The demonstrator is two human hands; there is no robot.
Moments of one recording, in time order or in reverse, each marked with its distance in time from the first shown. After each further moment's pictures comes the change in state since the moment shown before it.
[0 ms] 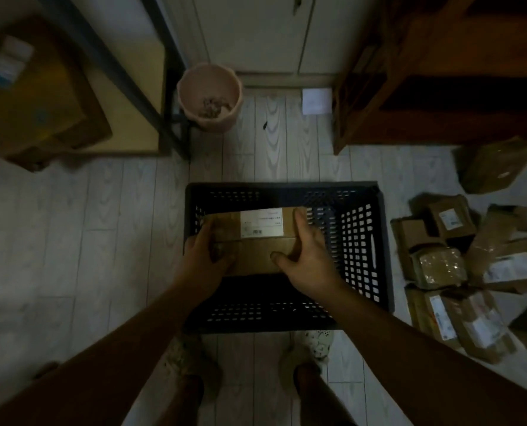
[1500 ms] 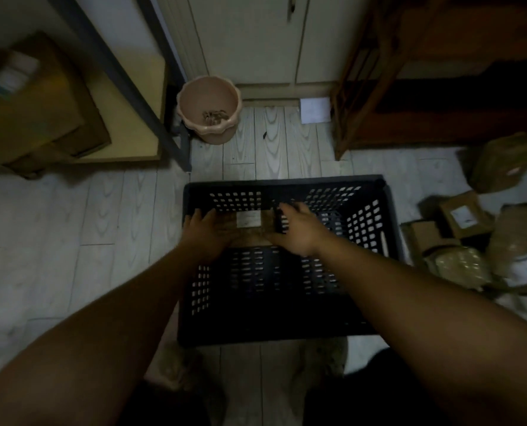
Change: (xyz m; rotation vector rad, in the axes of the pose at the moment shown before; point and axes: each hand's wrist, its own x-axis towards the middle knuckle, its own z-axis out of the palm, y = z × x) left_hand 0.045 0.012 -0.005 0.547 0.025 0.083; right_hand 0.063 0.010 0.002 -0.364 -0.189 -0.048
